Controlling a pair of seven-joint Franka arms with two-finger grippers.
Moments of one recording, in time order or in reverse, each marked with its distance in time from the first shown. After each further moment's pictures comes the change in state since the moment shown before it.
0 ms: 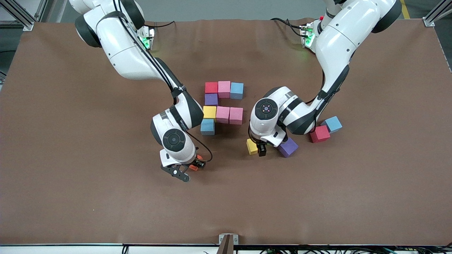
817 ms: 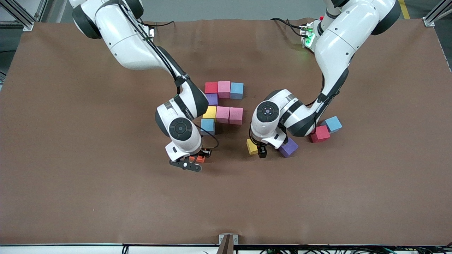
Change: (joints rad) left arm -0.002 0.026 0.018 -0.001 0.000 0.042 0.001; right arm 0.032 -0.105 0.033 -0.107 0.000 -0.006 -0.226
